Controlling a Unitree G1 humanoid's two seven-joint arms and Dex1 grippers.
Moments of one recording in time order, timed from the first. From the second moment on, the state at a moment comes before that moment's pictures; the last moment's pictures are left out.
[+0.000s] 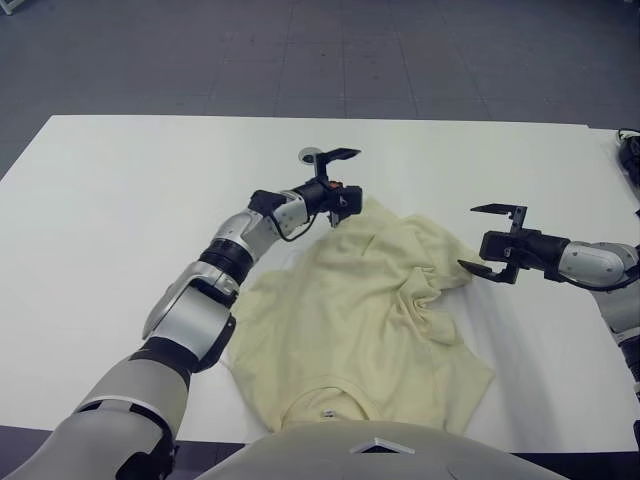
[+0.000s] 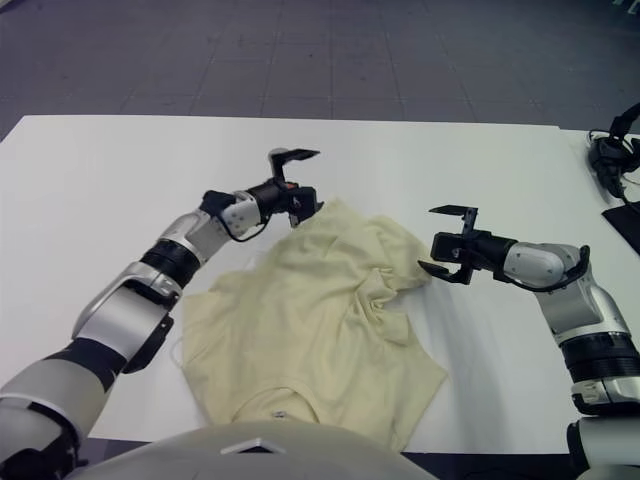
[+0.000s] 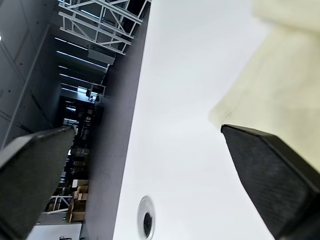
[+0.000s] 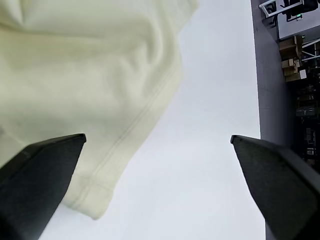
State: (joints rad) left arm -0.87 0.19 -0.53 0.96 0.63 -0.52 -0.23; right arm -0.21 -0.94 0.13 0.30 -0.22 -0.36 0.76
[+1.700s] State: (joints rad) left arm -0.15 0.49 0.01 -0.08 0.07 -0.26 -0.05; right arm -0.30 -0.68 0.11 0.32 0.06 -0.72 0.23
